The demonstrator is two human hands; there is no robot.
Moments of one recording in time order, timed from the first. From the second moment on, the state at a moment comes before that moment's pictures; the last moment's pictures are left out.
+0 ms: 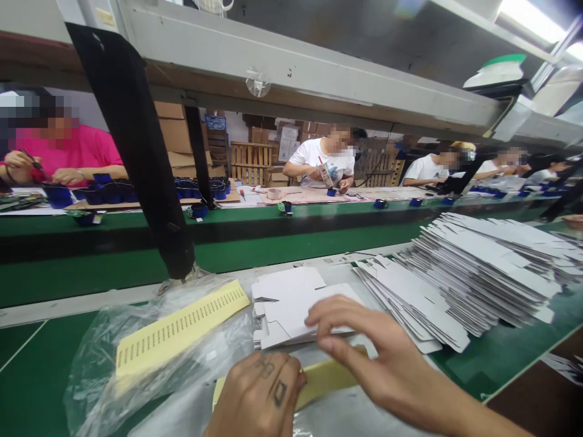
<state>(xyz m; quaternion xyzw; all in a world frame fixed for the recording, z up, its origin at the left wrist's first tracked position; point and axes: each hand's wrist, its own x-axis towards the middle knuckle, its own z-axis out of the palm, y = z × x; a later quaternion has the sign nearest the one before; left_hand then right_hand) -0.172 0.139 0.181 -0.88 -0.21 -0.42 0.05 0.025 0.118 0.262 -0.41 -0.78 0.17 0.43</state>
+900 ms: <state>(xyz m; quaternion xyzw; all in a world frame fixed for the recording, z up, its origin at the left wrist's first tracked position) -0.176 0.145 0.178 -0.87 -0.25 -0.40 0.17 0.001 0.261 0.249 -0.48 -0.76 0.37 0.24</state>
